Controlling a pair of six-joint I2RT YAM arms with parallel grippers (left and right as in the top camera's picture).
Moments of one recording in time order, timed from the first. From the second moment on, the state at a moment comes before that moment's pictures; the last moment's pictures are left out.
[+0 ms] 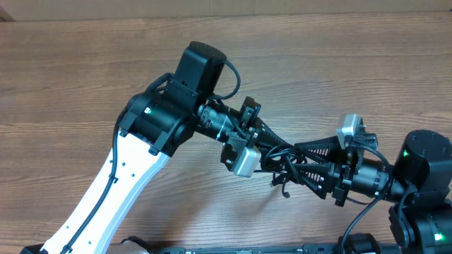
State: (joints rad) left arm -0.58 1.46 1.63 -0.95 1.27 1.44; right arm 0.11 0.73 1.01 -0.73 -1.06 0.00
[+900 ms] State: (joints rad) left arm -0.58 1.46 1.63 -0.90 1.28 1.35; right arm 0.11 0.72 1.01 -0.71 -0.98 -0.03
